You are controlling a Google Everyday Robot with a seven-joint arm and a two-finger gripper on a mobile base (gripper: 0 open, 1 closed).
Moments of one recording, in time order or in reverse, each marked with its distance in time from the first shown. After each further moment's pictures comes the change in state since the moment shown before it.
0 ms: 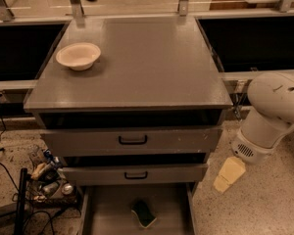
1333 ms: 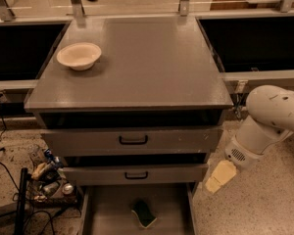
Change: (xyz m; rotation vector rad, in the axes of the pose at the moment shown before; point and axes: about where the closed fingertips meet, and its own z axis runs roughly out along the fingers) arm -0.018 -0.001 0.044 -0.139 -0.060 0.006
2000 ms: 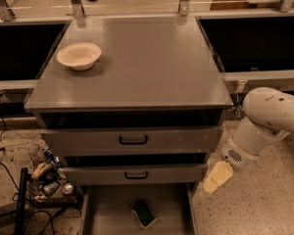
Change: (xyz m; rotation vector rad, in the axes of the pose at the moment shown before) arm -0.006 0.005 0.011 -0.045 -0.006 -0.023
